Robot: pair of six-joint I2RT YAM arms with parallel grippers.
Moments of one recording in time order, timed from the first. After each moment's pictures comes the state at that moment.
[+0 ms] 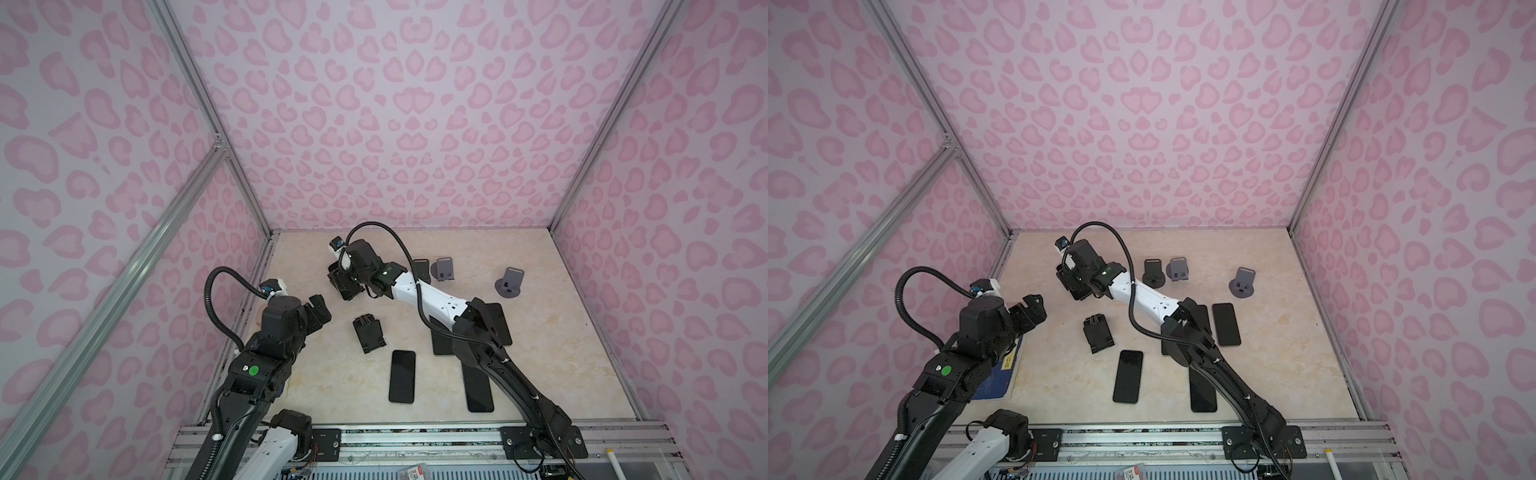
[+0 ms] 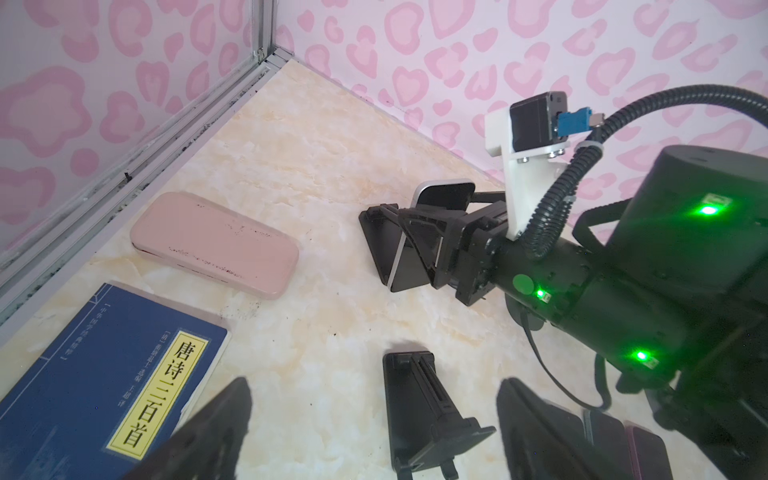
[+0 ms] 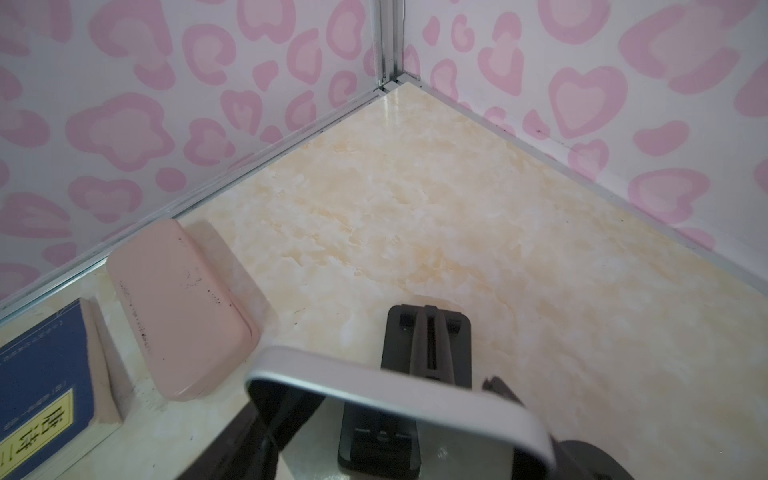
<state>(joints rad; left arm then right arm) -0.28 0.70 0.84 -0.70 -0.28 -0.63 0.88 2.56 2.41 -0.38 -0.01 0.06</state>
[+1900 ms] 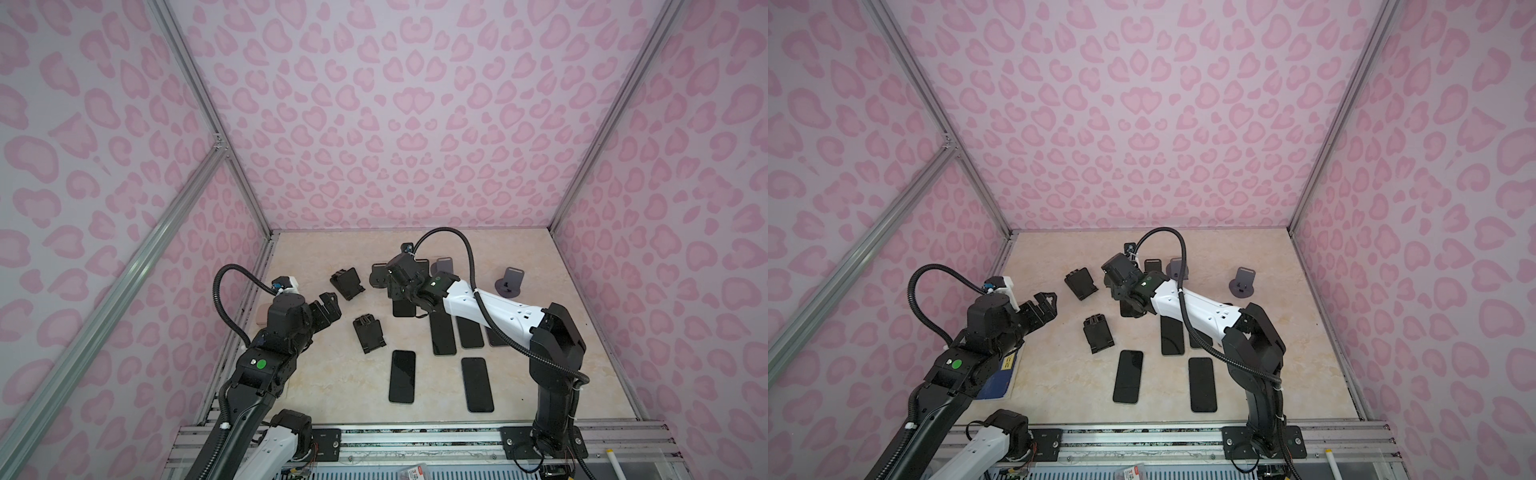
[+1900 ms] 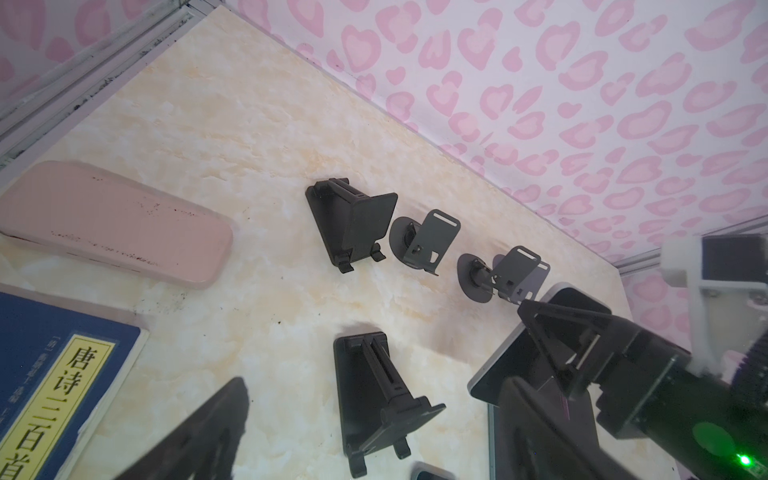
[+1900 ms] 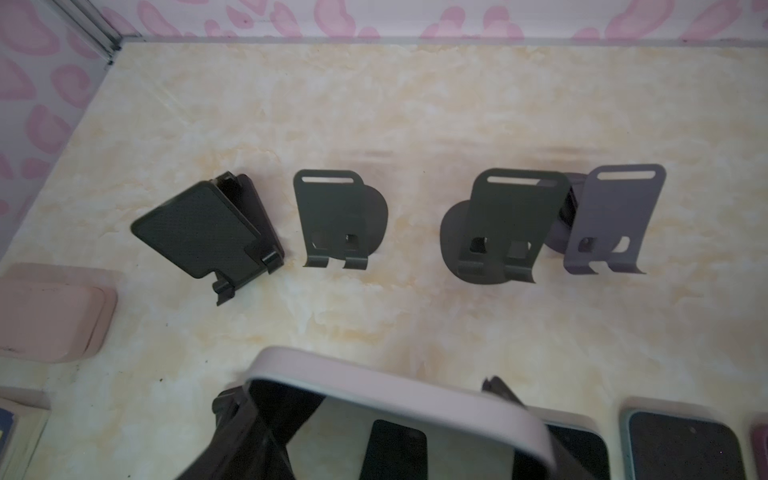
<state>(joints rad) -0.28 0.74 0.79 -0.59 -0.12 -0.68 0.86 1.91 1.60 -0.56 0.41 0.62</state>
